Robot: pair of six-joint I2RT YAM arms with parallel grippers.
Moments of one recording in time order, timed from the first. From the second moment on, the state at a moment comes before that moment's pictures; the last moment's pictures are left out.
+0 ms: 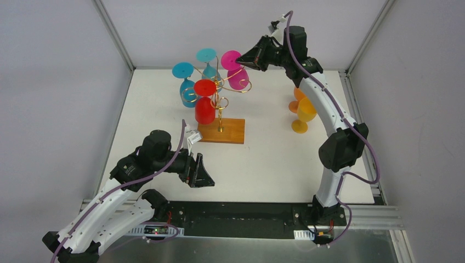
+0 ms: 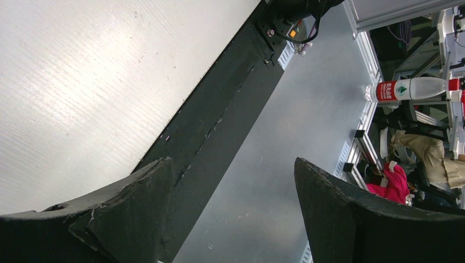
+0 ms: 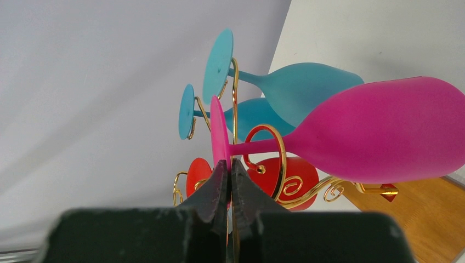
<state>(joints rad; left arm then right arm) -0.63 0.63 0.77 -0.76 0.65 -0.45 0.40 1.89 1.99 -0.36 -0.67 0.95</state>
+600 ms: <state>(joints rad) -0.63 0.63 0.77 -0.76 0.65 -0.45 0.39 1.91 2.07 -0.39 -0.66 1.07</state>
